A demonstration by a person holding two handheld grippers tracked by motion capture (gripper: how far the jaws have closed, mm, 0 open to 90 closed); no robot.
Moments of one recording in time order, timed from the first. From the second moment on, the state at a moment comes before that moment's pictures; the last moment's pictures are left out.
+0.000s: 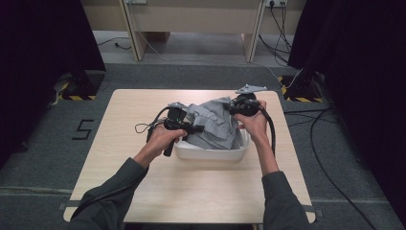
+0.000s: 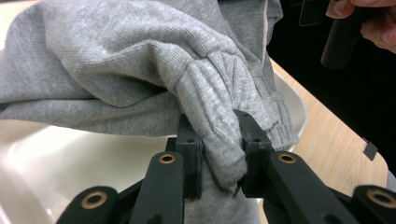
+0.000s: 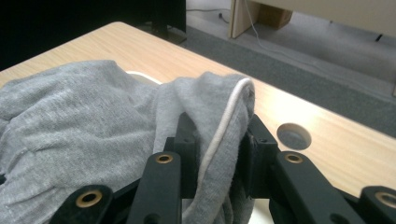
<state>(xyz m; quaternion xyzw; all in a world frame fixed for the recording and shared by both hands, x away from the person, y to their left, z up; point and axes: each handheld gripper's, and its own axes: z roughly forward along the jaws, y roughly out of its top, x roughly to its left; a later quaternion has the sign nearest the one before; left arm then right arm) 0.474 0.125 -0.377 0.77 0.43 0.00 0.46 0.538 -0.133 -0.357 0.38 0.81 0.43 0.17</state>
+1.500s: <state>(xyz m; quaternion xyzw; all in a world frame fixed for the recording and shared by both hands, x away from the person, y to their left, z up) 0.482 0.133 -0.399 0.79 0.46 0.00 0.40 0.553 -0.115 -0.402 0.42 0.86 0.25 0.17</state>
